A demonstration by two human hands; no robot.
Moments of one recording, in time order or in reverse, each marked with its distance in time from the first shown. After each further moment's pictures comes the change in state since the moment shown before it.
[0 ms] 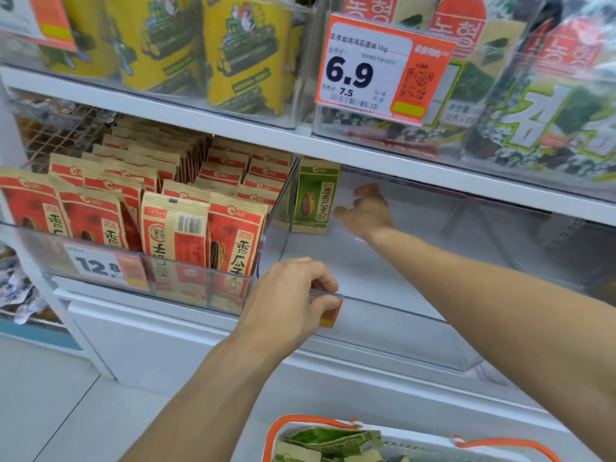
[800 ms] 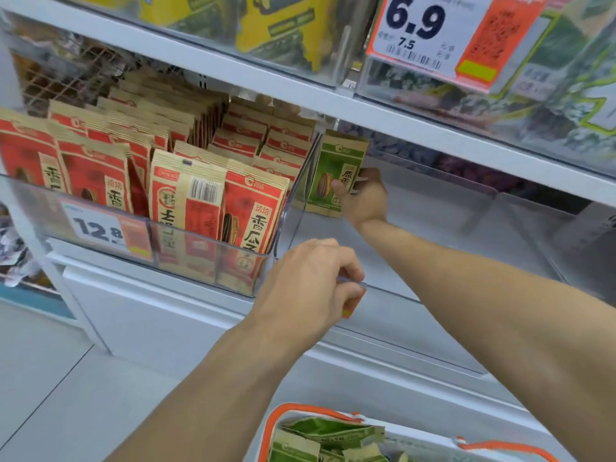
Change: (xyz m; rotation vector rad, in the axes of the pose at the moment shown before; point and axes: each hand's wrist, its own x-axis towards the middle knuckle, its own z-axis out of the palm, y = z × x) left_hand -0.003 -0.001 0.000 -0.033 -0.012 0.016; right_hand 0.025 0.012 0.059 0.104 0.214 -0.163
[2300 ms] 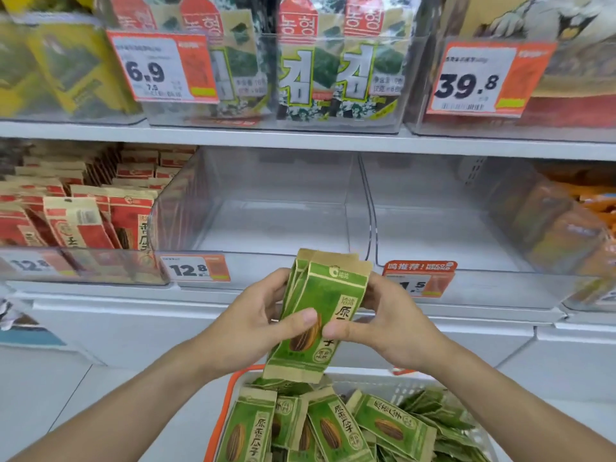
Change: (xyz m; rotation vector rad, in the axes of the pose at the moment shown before) left_hand -0.070 0.121 0.064 -0.650 -0.495 -0.165; right_hand -0.235 0.047 -0.302 0.479 -0.595 0.122
